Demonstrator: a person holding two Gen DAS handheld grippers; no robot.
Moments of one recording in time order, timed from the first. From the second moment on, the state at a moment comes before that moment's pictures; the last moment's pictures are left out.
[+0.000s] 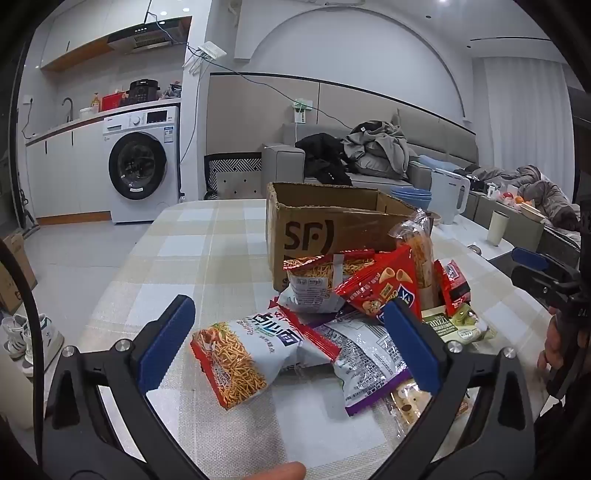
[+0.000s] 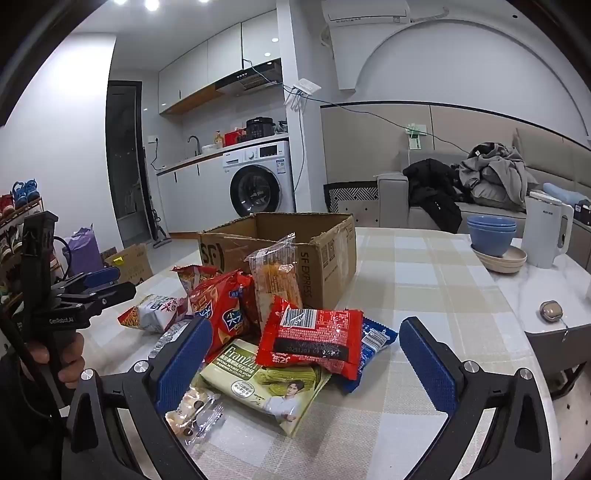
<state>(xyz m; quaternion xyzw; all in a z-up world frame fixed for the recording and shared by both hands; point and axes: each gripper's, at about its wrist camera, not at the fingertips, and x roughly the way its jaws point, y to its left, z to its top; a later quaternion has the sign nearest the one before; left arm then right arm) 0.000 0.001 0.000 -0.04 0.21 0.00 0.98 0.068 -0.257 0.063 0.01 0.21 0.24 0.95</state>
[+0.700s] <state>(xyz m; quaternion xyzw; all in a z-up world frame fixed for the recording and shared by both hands) 0.000 0.001 0.000 -0.04 0.21 0.00 0.98 0.069 -0.259 0.064 0.01 0.21 0.25 0.95</state>
